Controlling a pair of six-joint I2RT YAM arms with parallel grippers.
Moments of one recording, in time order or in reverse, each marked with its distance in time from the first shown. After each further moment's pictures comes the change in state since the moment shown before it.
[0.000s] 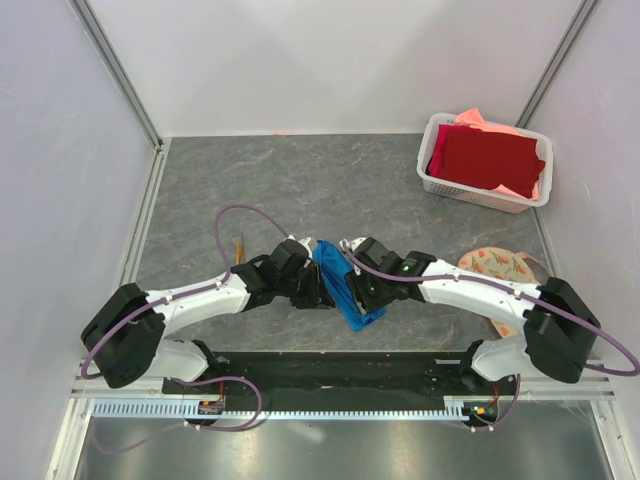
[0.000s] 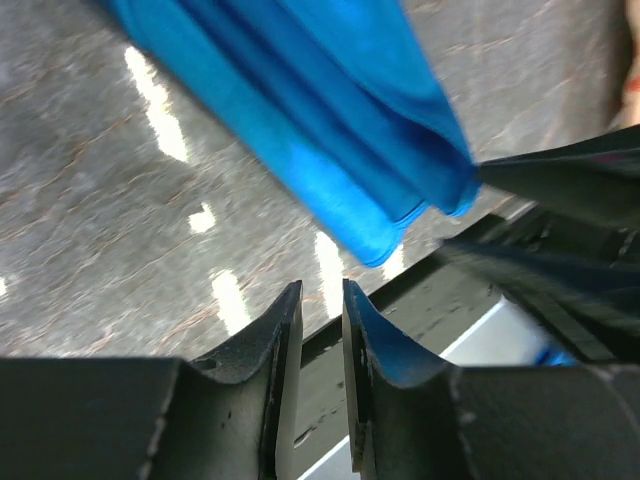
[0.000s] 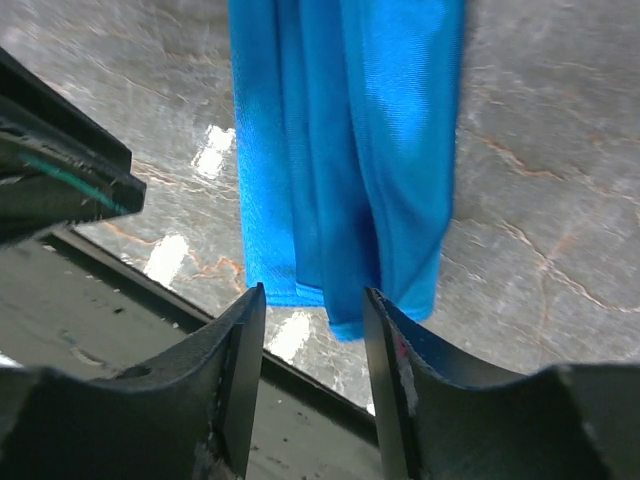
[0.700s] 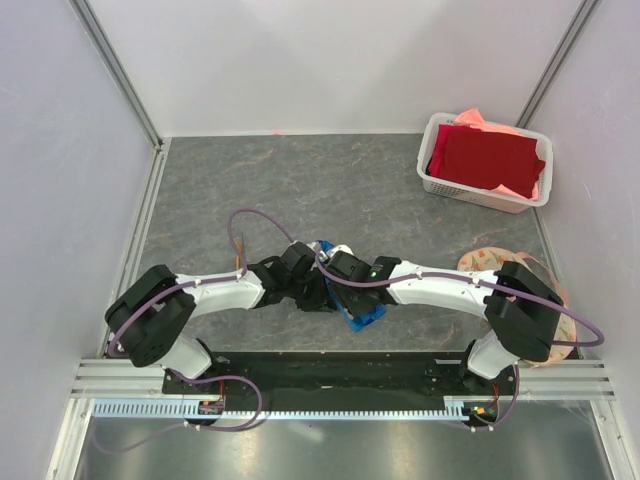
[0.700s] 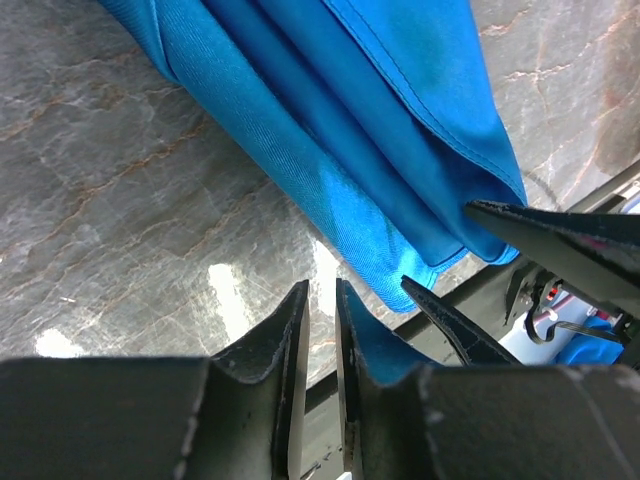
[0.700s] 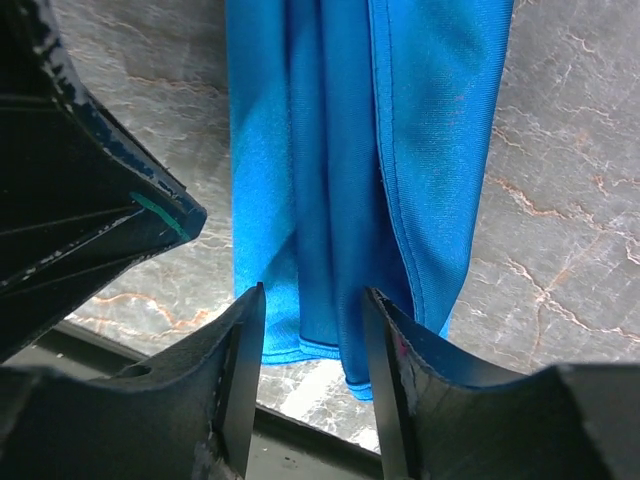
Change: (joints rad) left arm -0.005 0.157 0.000 0.101 -0.001 -0.042; right arm 0.143 0.209 0.107 -0.021 0.204 0.013
